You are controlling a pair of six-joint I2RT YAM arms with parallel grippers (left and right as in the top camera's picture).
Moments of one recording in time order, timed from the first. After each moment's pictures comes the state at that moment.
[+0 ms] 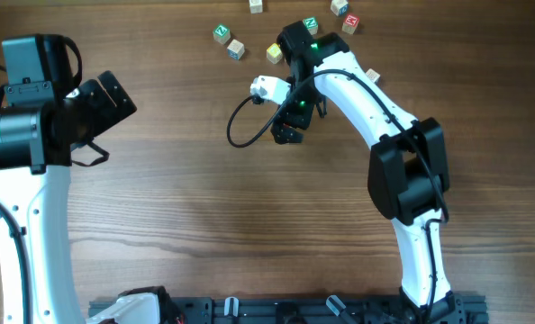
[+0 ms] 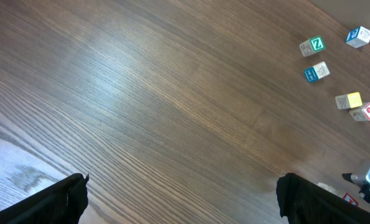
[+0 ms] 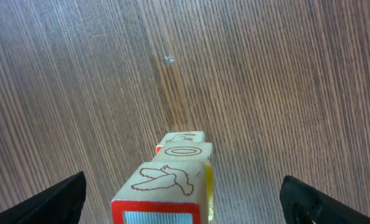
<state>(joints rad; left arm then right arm) 0.10 1.37 1.66 -1.30 -0.13 -0.46 0.46 2.30 1.99 -1.18 -0.28 -0.84</state>
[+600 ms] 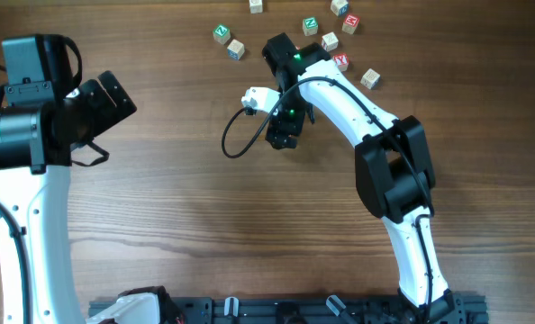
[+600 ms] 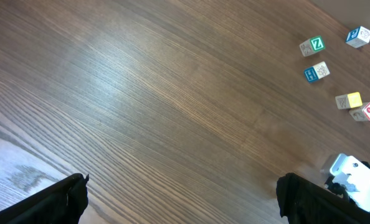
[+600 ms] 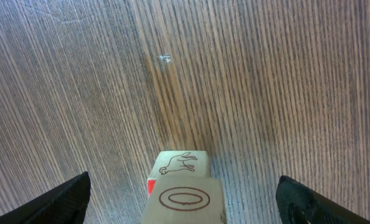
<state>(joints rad) 0.10 1.37 1.66 -1.30 -0.13 -0.46 0.51 2.36 1.99 -1.15 -0.18 -0.84</state>
